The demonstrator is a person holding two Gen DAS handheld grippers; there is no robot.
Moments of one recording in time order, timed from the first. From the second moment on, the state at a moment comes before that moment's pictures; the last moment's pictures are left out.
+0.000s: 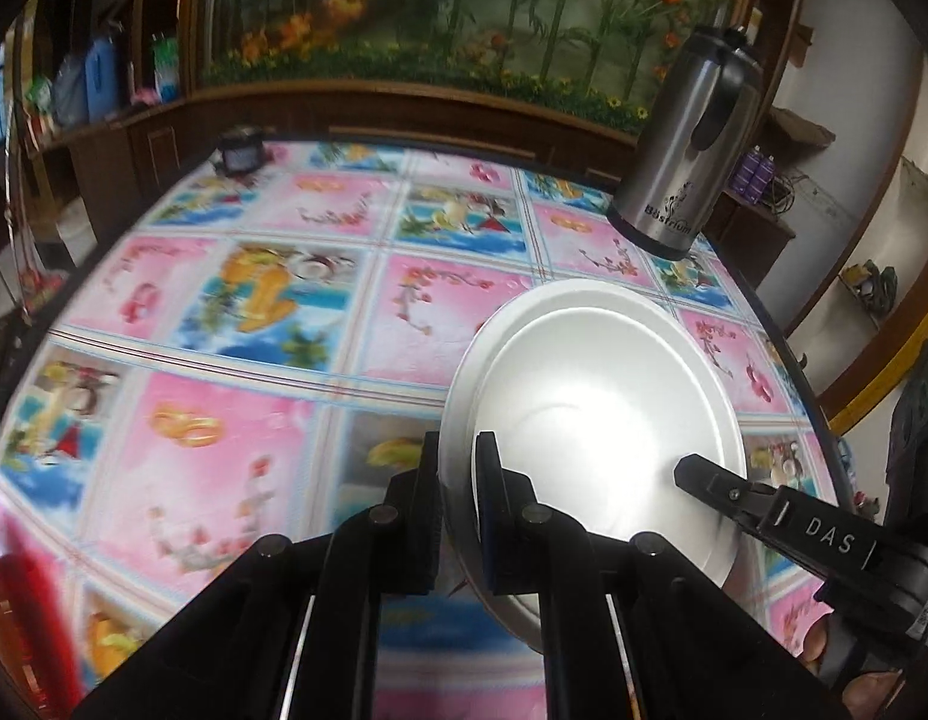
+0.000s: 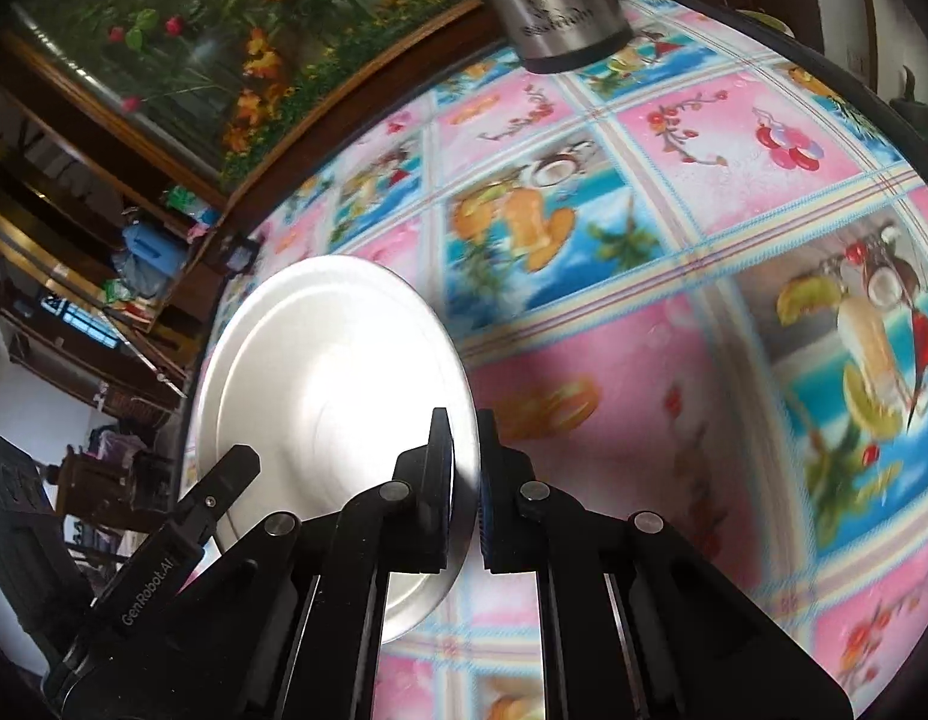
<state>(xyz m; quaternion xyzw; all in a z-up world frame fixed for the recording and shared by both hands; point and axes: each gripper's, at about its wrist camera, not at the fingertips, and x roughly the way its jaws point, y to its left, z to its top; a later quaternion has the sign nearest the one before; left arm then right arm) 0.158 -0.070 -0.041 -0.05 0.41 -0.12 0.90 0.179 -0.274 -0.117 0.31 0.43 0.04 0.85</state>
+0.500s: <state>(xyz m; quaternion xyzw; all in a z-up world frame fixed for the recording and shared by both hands) 0.079 0.032 0.006 -0.06 0.34 -0.06 0.94 0.135 -0.173 -0.065 0.28 0.40 0.12 0.86</state>
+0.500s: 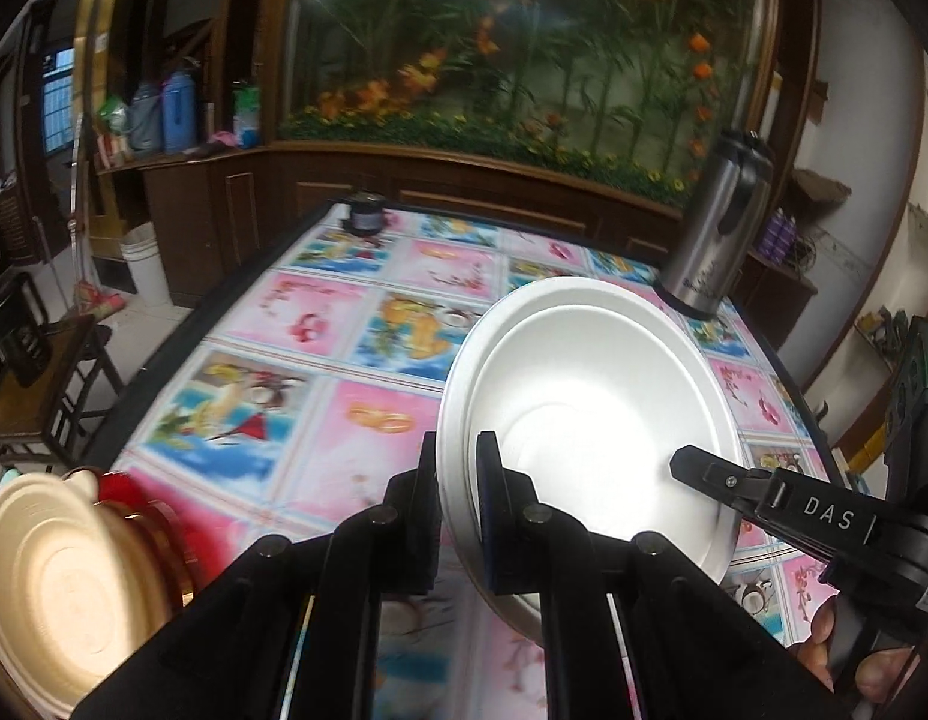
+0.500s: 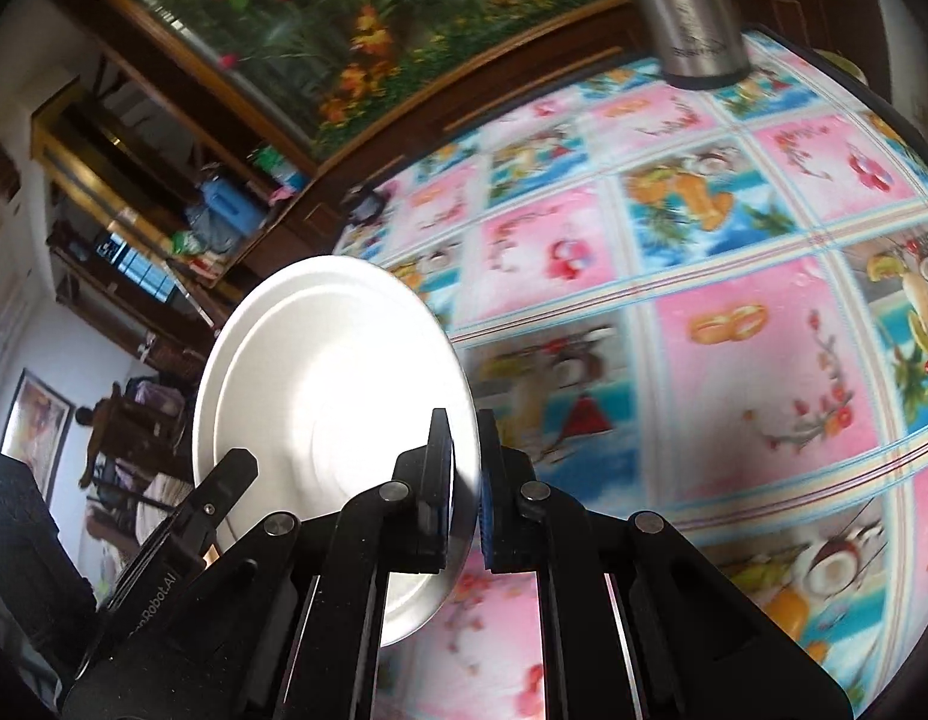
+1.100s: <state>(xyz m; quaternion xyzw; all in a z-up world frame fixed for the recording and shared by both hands) 0.014 0.143 0.025 -0.10 0.30 0.03 0.95 0.098 -0.042 -0.023 0.21 0.40 0.21 0.87</state>
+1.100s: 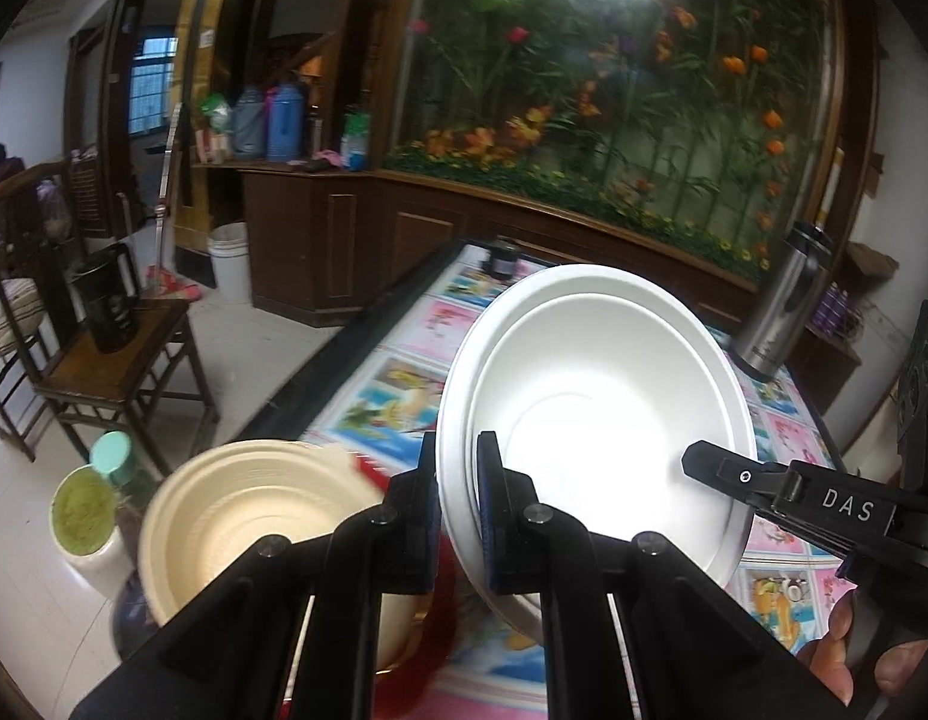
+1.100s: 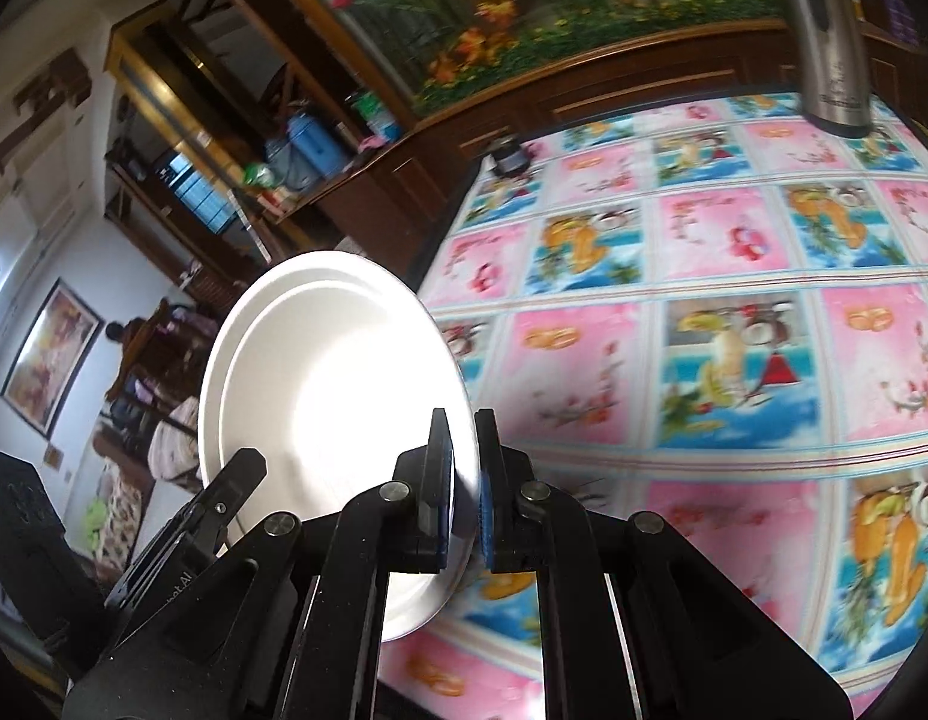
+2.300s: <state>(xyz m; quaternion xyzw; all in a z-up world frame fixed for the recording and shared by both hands) -0.016 0.236 -0.018 -0.15 0.37 0.11 0.91 0.091 0.086 -0.067 0.16 0.50 0.29 0.80</state>
